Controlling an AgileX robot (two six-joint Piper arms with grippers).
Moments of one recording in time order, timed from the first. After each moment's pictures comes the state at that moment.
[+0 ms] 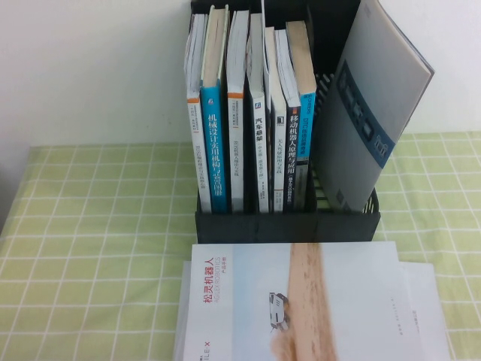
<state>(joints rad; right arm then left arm) 0.03 -0.01 0.02 -0.32 0.17 0.36 -0.06 -0.01 0.02 0.00 0.39 -0.22</state>
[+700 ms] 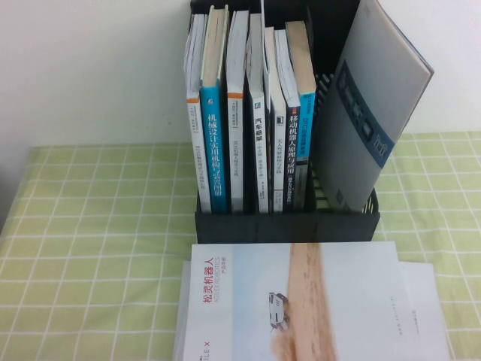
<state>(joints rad) 0.03 -0.01 0.03 0.13 0.42 -0.22 -0.06 -0.01 0.02 0.00 0.39 -0.22</state>
